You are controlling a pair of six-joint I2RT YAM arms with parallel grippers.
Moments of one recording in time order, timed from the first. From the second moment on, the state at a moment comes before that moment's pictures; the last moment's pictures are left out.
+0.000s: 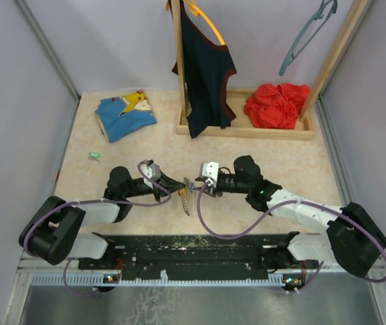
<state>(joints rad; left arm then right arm) -0.47 1.35 0.27 1.12 0.93 -0.03 0.74 1.18 0.55 0.34 -0.57 -0.44</state>
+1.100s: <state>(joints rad) -0.47 1.36 0.27 1.19 0.98 -0.05 0.74 1.30 0.61 0.33 -0.68 -0.44</state>
